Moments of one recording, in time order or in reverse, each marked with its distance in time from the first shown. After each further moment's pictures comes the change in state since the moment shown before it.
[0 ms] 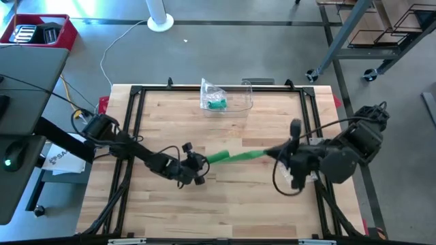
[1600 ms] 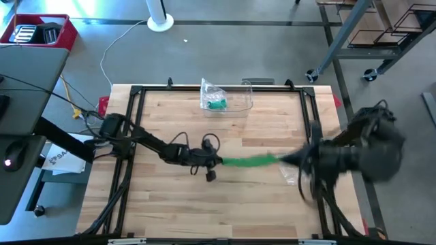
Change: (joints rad) left arm 0.226 0.132 0.066 0.283 0.501 0.029; right arm 0.144 0.041 0.187 0.060 0.017 0.012
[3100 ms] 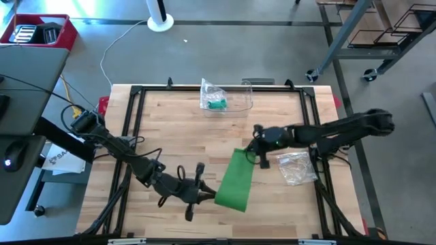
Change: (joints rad) left arm -0.407 -0.283 0.353 -0.324 -0.132 0.497; right arm -0.793 -0.278 -1.517 0.994 -0.828 0.134
